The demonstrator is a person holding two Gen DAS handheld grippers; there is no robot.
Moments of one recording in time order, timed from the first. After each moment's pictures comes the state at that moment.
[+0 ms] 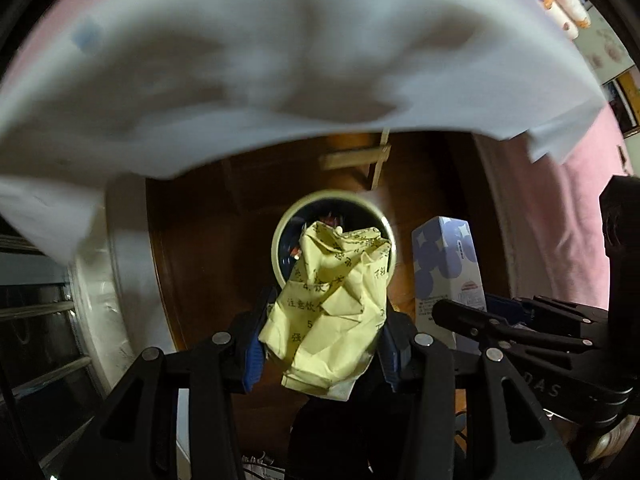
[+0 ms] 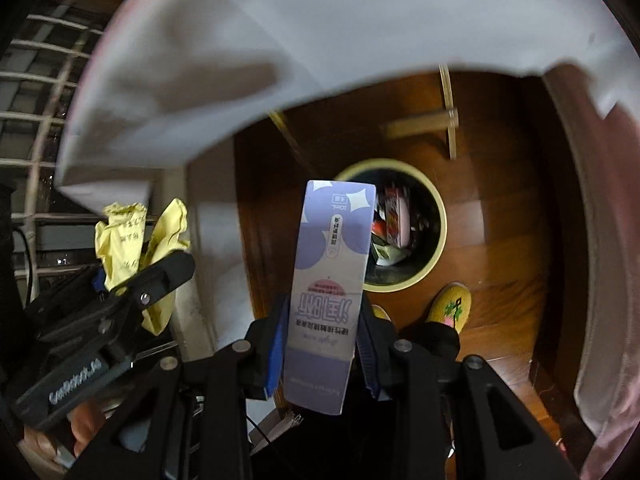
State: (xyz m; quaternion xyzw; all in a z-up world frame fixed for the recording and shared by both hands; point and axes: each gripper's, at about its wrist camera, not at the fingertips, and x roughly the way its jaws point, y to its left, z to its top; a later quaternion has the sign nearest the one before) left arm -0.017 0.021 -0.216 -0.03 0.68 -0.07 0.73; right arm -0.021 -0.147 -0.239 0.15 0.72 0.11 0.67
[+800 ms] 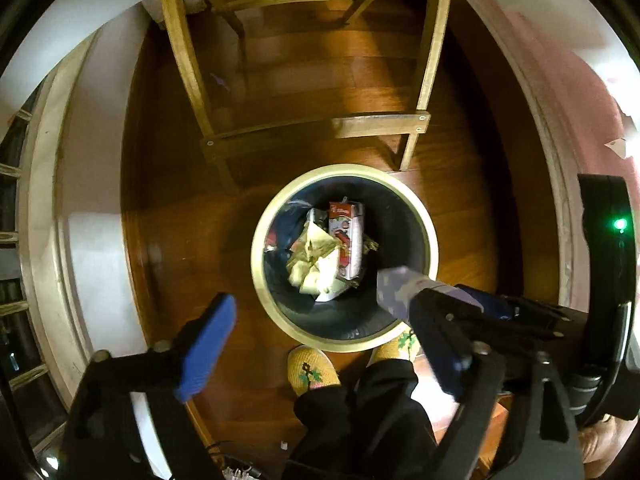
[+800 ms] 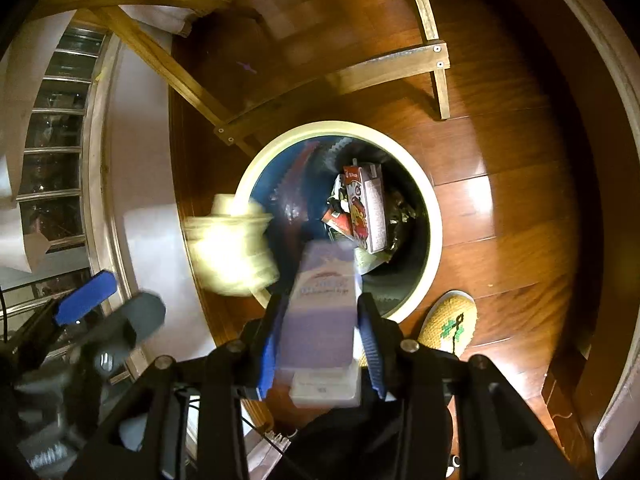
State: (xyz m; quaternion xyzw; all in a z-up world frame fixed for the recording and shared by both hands) left arm 0.009 -0.015 -0.374 -0.02 0.71 -0.03 0.71; right arm 0.008 -0.174 -0.413 0.16 0.75 0.09 0.64
